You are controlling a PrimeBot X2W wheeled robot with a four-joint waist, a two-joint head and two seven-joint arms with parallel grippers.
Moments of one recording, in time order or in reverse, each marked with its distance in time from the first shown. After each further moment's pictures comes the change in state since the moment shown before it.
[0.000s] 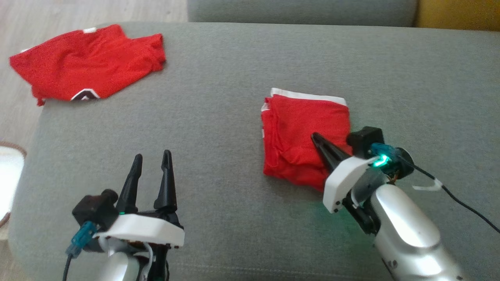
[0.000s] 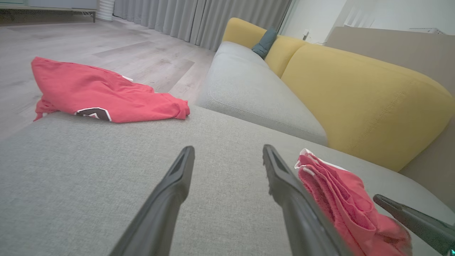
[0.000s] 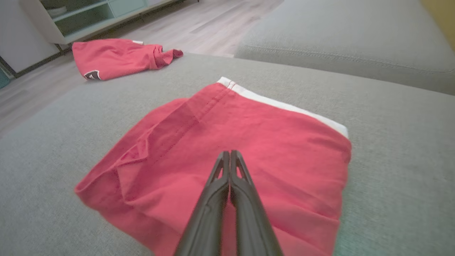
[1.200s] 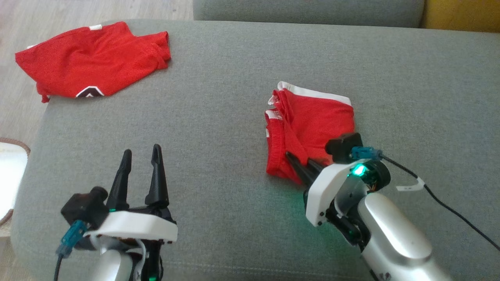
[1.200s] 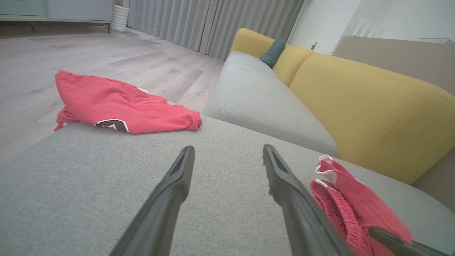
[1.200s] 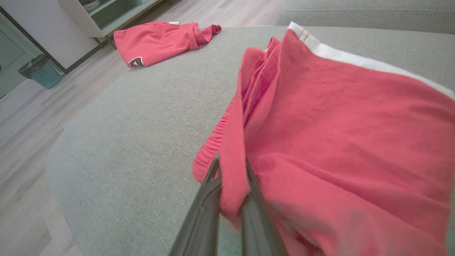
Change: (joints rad) left arm -0.001 0.011 0.023 -0.032 -0.001 0.026 0.000; right arm 0.029 0.020 0.086 -0.097 0.159 0.000 0.165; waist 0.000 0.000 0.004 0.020
